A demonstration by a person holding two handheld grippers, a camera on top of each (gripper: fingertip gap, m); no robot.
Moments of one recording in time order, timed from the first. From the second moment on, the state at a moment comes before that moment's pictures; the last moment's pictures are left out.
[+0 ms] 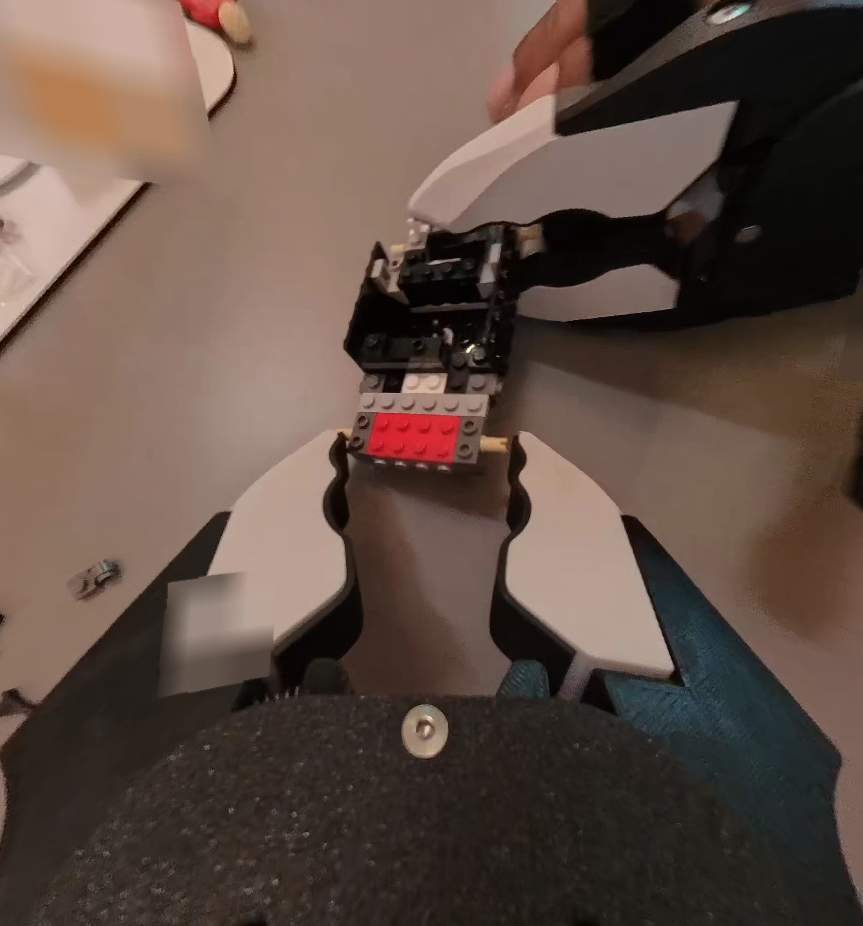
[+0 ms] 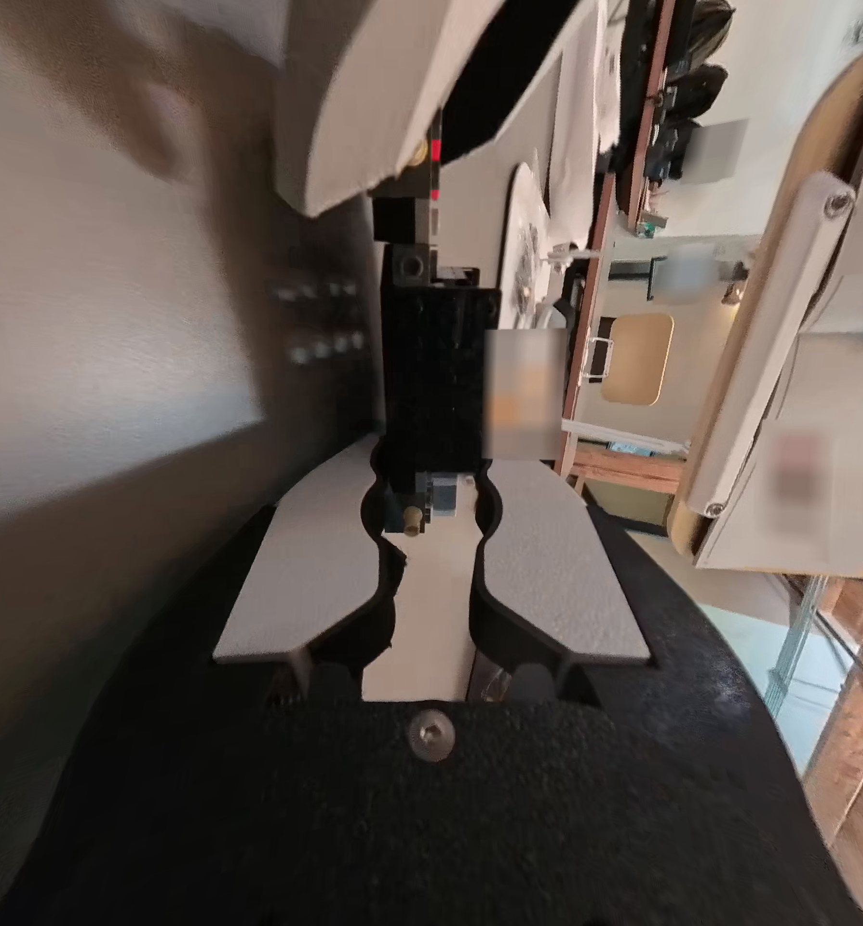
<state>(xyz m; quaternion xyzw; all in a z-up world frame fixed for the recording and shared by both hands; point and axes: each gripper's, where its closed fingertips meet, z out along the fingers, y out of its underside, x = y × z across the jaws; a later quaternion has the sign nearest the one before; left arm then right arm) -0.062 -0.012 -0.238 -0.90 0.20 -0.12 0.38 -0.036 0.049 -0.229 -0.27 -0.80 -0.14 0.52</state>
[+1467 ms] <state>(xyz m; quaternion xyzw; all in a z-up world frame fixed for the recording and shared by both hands) -0.059 -0.037 -0.248 -0.90 0.28 -0.12 0.33 -0.003 0.038 -0.238 -0.44 -0.81 0.27 0.28</state>
